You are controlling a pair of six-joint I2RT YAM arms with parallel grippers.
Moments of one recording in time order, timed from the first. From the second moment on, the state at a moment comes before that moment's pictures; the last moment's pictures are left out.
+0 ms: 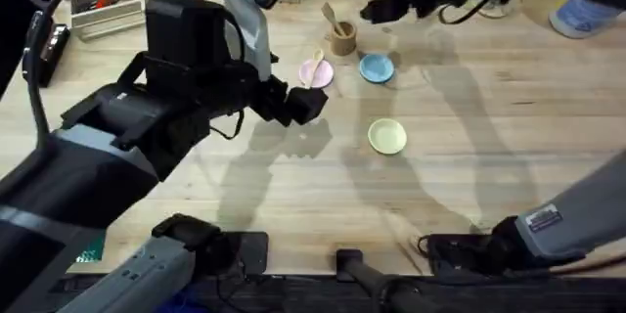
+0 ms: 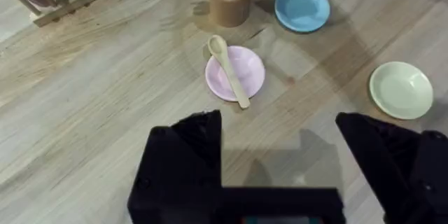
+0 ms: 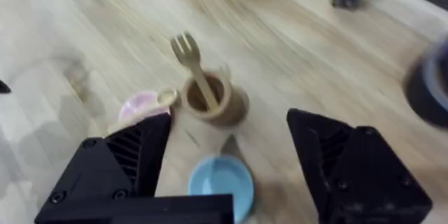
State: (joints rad) left arm -0.29 0.99 0.62 -0.30 0.32 0.25; right arm 0.09 1.88 1.39 -0.38 -0.67 -0.32
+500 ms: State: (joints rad) left arm -0.29 0.99 0.62 -0.30 0.32 0.25; right arm 0.09 1.61 1.40 -0.78 -0.45 -0.35
